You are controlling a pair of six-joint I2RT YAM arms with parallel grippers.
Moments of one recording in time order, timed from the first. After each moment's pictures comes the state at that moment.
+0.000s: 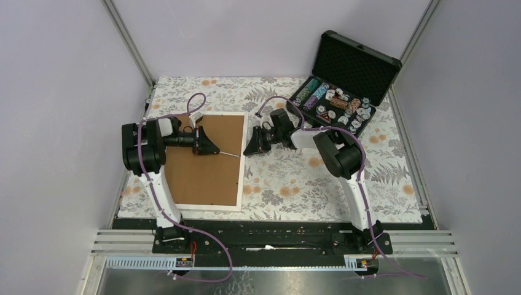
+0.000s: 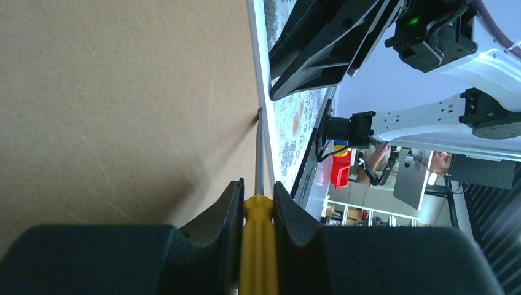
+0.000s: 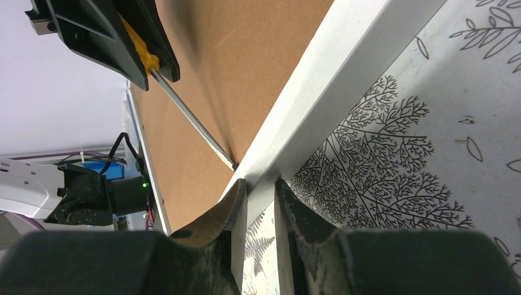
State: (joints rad) left arm 0.18 2.12 1.28 -0.80 1.26 0.26; right arm 0.60 2.29 1.40 0.21 -0.81 0.62
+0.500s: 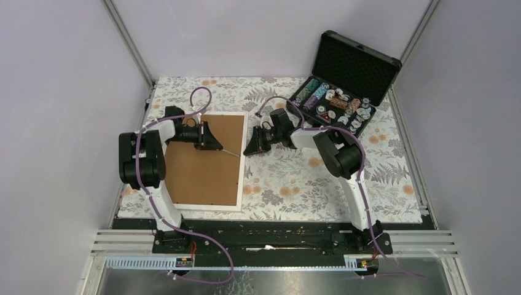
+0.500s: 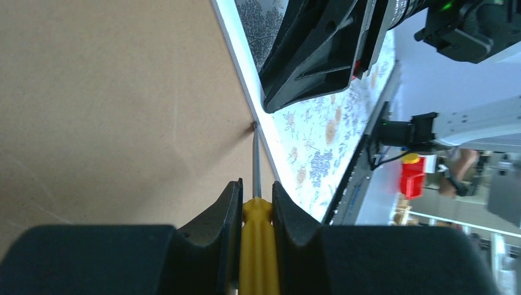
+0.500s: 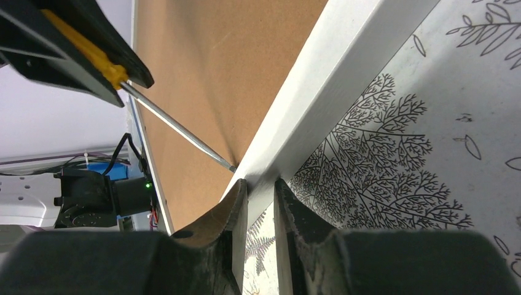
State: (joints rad) left arm 0.11 1.92 1.17 -0.58 1.15 0.15; right arm 0.59 2.29 1.41 0.20 -0.81 0.63
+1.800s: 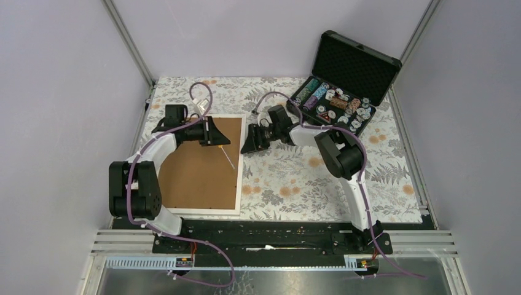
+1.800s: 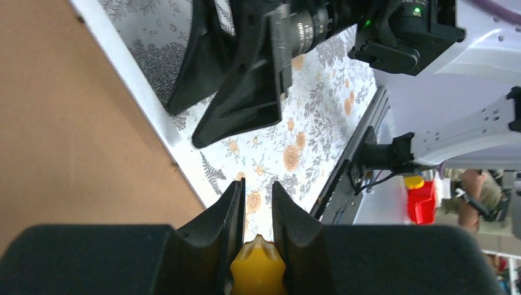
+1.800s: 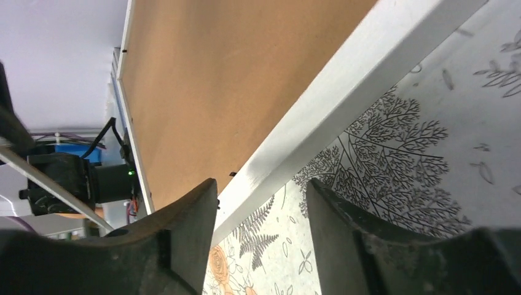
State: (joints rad) left arm -0.02 1.55 0.98 -0.29 1.03 -0.18; right arm 0.60 2.29 1.47 0.11 -0.83 0.52
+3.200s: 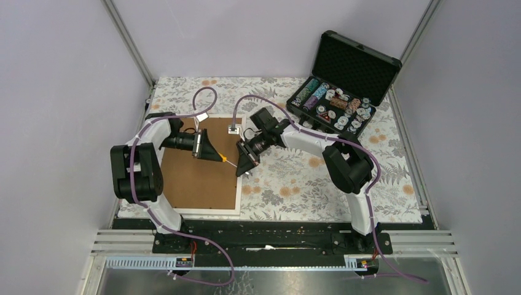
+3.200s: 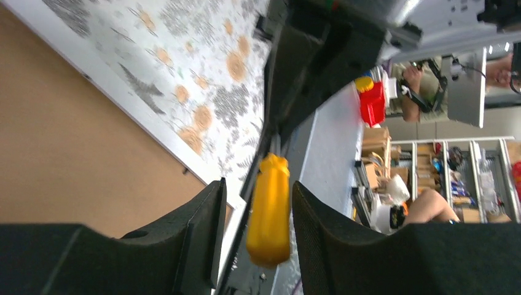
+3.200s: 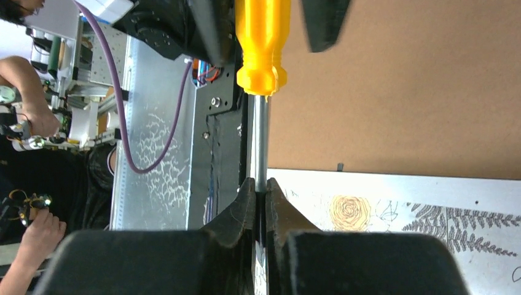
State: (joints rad) left arm 0.10 1.72 1.20 -1.20 1.26 0.65; right arm 0.77 2.08 1.54 -0.39 -1.11 -0.01
